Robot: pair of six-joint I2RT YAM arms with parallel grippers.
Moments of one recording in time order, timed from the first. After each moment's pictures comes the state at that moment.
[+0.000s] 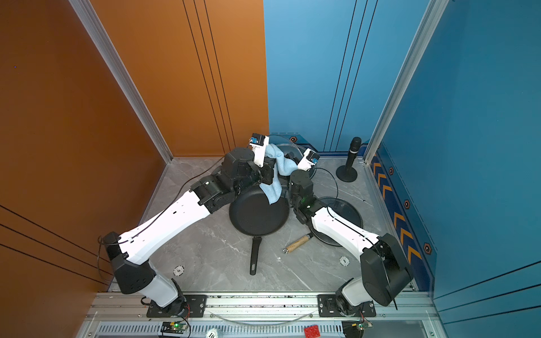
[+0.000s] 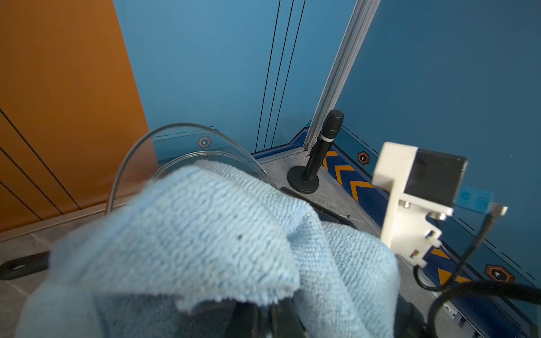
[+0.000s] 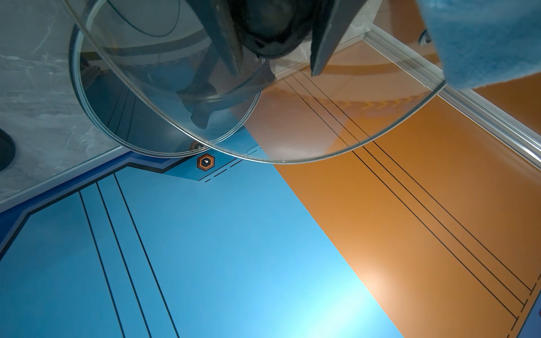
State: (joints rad) left arm -0.85 1.61 1.72 -0.42 -0.26 -0.31; right arm 0.59 1.46 1.04 0.47 0.53 0.65
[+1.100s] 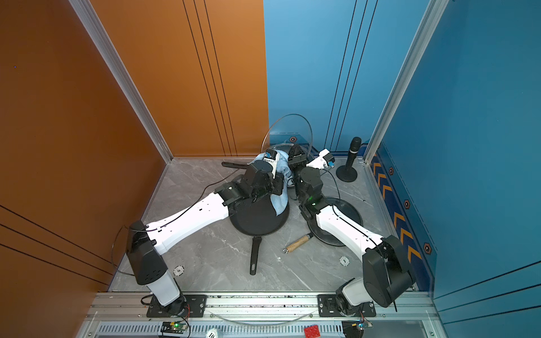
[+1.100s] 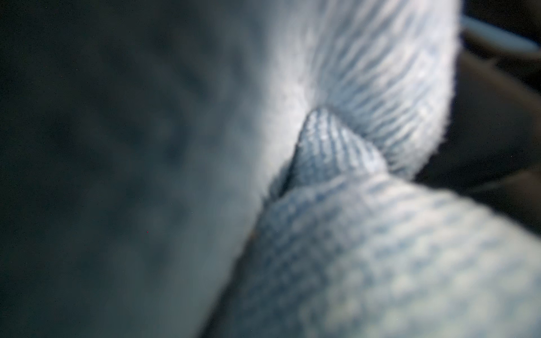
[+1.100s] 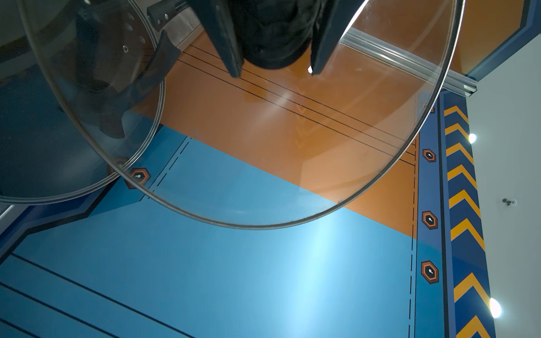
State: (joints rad) left arm -0.86 1.74 1.63 -0.33 -0.27 -0.37; right arm 0.54 1.45 1.04 0.62 0.47 1.14
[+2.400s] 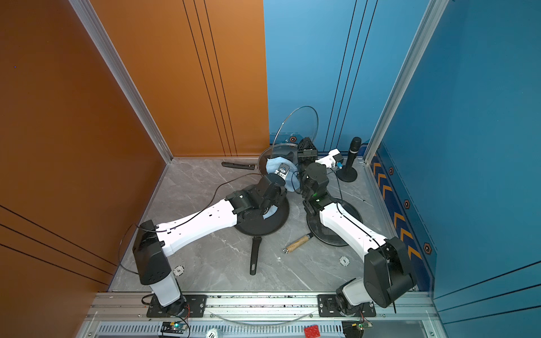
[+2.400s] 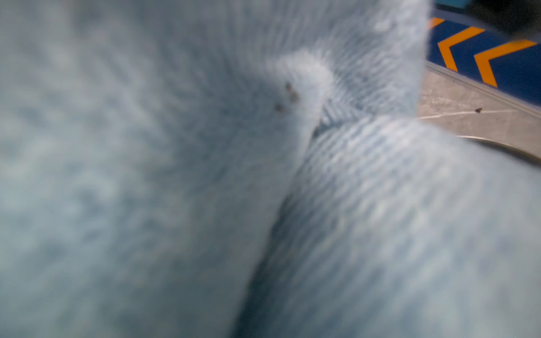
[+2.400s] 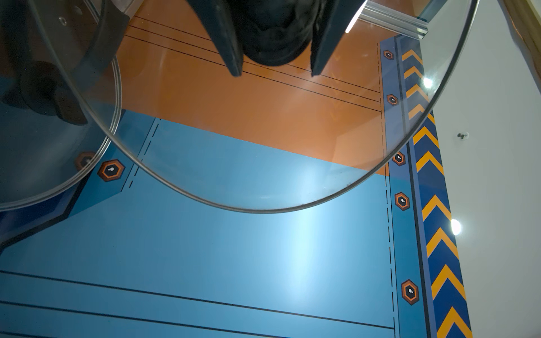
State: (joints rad) left arm -0.97 1.77 1.60 -0.42 -0.58 -0.03; right arm 0.48 1.44 1.08 0.63 0.52 1.28
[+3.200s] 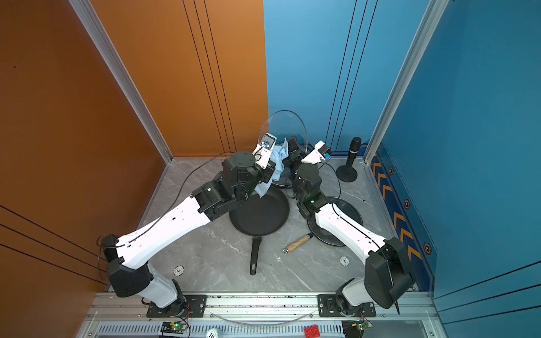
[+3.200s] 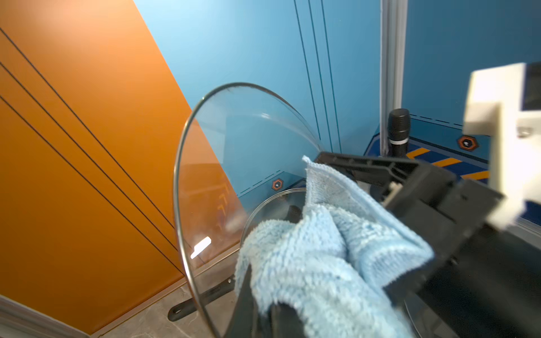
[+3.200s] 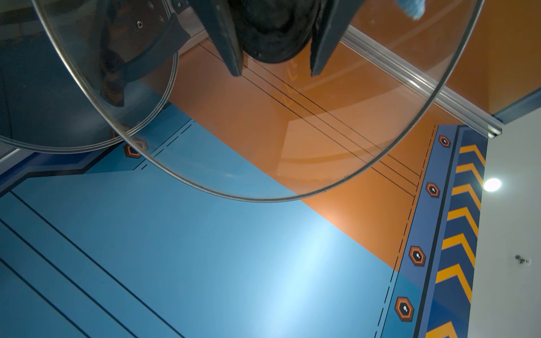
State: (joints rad) left arm -0.92 1.60 1.74 -0.26 -0.62 0.22; right arm 0.59 1.44 1.12 0.55 0.48 0.86
